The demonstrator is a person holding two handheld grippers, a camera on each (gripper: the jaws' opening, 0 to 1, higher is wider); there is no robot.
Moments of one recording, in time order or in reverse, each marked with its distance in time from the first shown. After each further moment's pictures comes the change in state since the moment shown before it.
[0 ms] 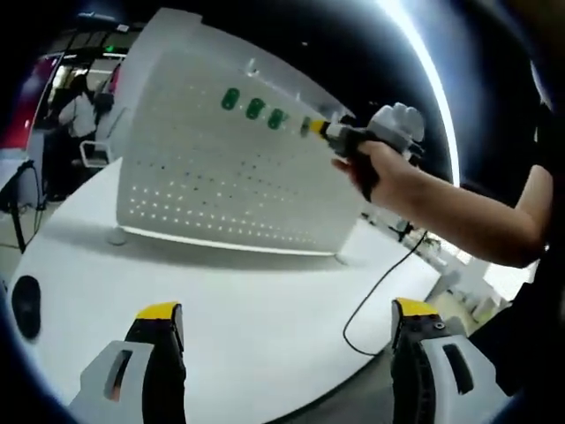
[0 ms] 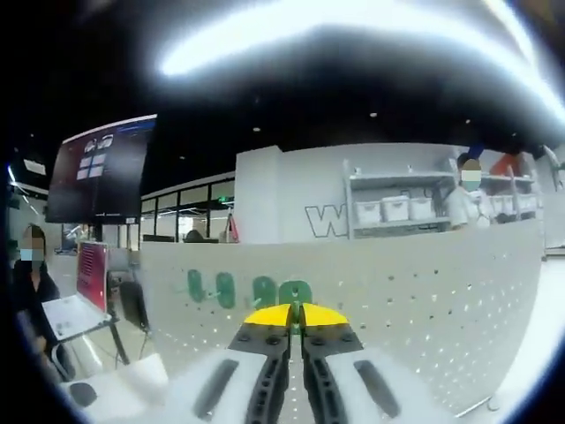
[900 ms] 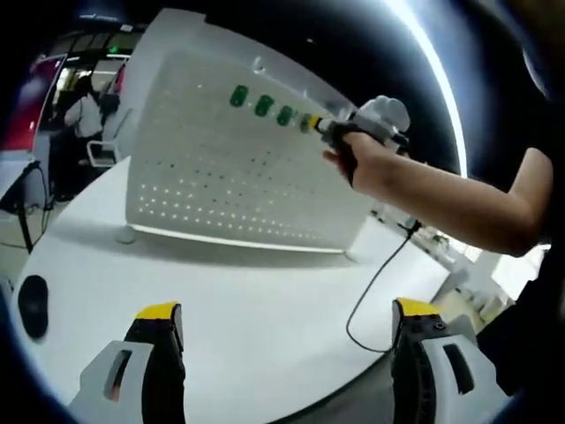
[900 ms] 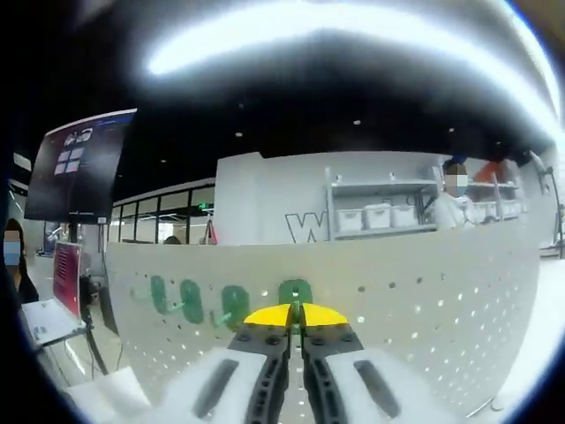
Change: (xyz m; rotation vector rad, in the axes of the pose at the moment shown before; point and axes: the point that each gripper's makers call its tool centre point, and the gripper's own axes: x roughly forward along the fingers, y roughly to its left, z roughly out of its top) left arm 0.000 0.010 -0.001 0.005 0.012 0.050; right arm 0.030 -0.013 -0.006 -0.001 -0.039 -0.106
